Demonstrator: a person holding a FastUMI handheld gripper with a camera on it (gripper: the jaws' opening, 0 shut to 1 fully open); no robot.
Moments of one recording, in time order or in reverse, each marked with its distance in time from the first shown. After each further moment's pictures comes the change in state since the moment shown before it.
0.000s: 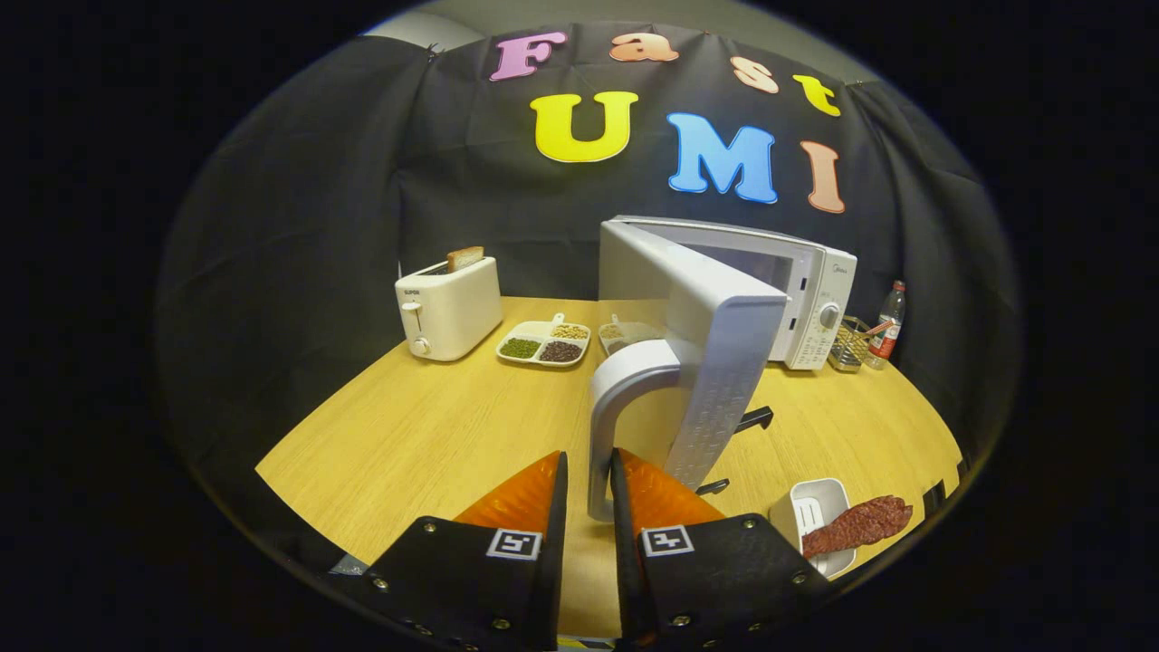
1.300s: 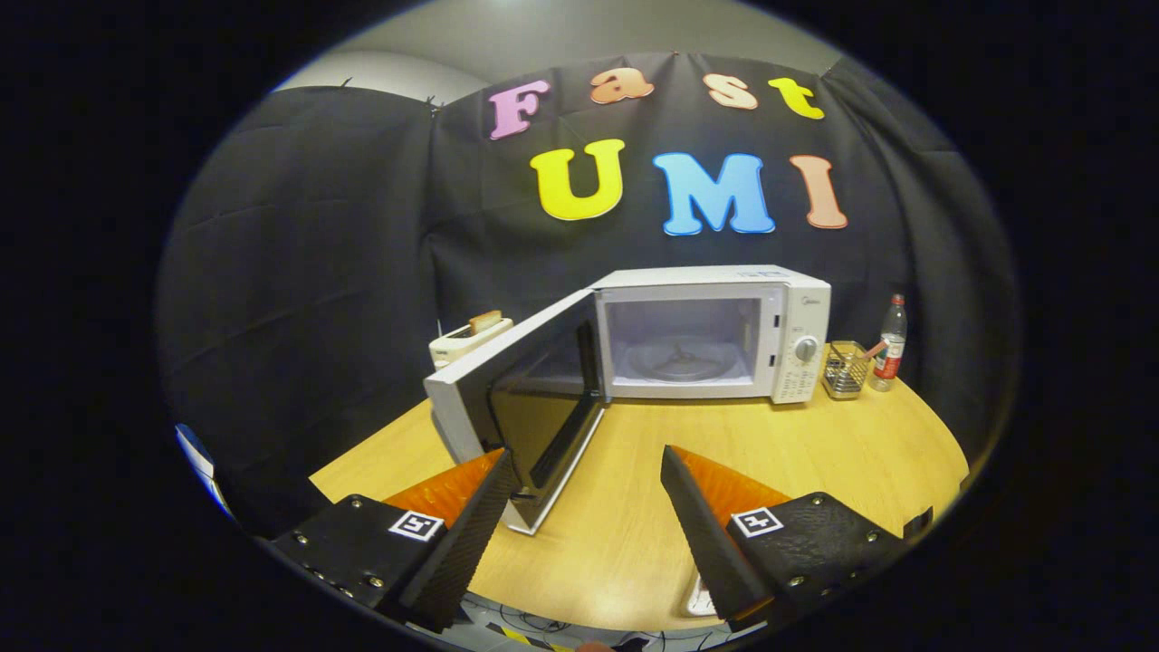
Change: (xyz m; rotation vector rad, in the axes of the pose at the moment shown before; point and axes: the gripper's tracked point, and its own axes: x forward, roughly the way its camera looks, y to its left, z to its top) arm -0.071 -0.117 0.032 0.055 -0.154 0.130
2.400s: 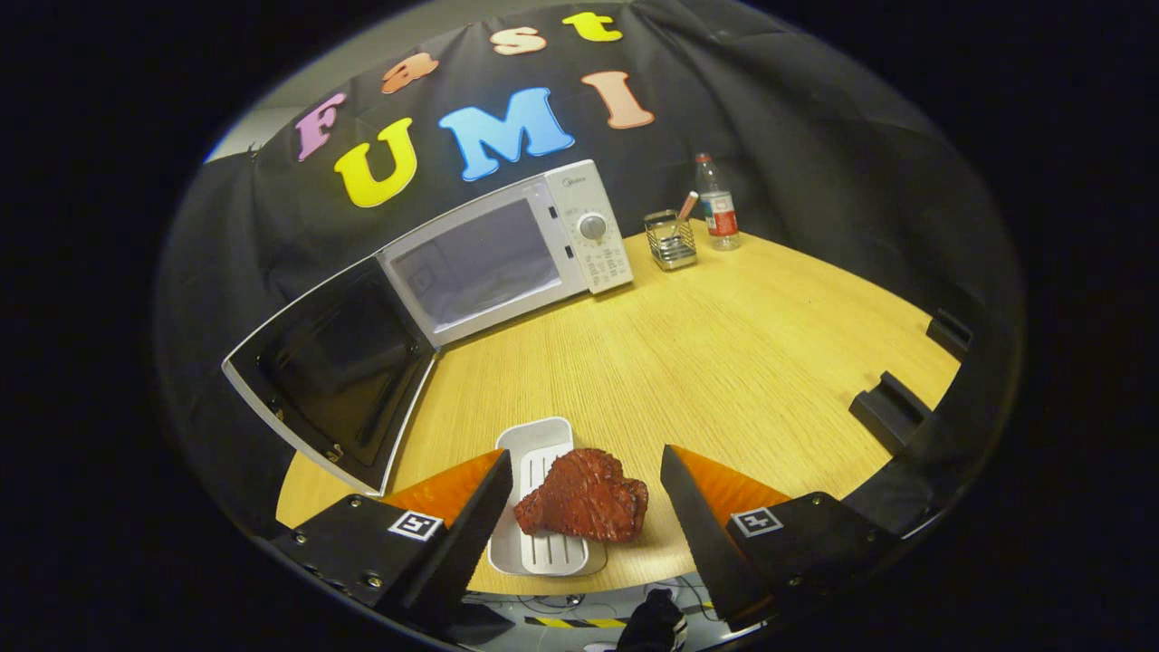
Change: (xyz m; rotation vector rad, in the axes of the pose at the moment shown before) arm -0.031 -0.155 -0.123 0.423 0.182 -0.292
